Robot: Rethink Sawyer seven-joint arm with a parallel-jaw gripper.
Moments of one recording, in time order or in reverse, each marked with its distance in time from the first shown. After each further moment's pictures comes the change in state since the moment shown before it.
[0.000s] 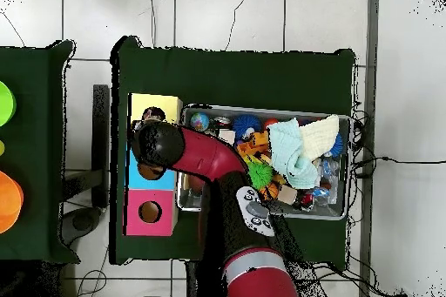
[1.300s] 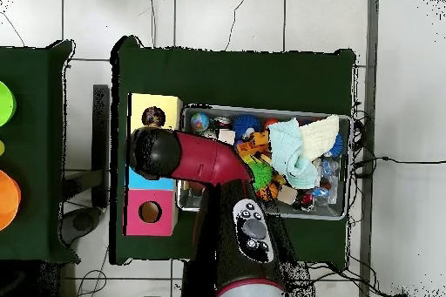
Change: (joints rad) arm 0.044 -0.084 -0.091 0.000 -0.112 0.096 0.000
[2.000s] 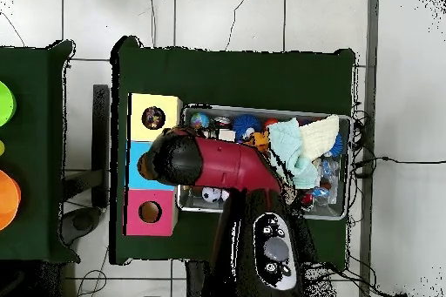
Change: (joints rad) arm -0.026 -0.050 -0.079 -0.014 -0.158 -0.054 0.000
